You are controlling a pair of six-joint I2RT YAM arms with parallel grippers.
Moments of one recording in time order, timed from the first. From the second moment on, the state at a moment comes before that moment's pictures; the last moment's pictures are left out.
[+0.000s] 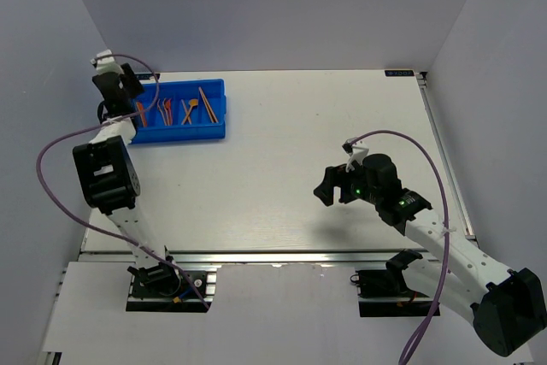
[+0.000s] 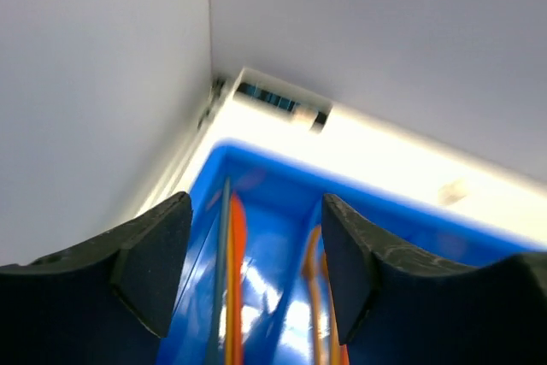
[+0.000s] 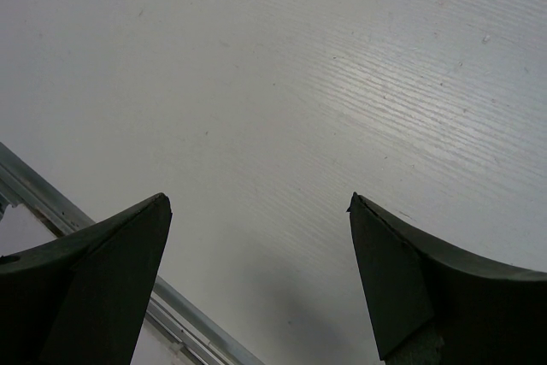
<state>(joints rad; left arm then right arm) 0.29 2.01 1.38 0.44 -0.06 -0.11 0.55 0.89 0.54 -0.20 -0.22 0.28</state>
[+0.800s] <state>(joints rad) 0.06 0.68 0.96 -0.32 -0.31 -0.34 0.55 0.67 0.94 -0.61 0.23 0.28</state>
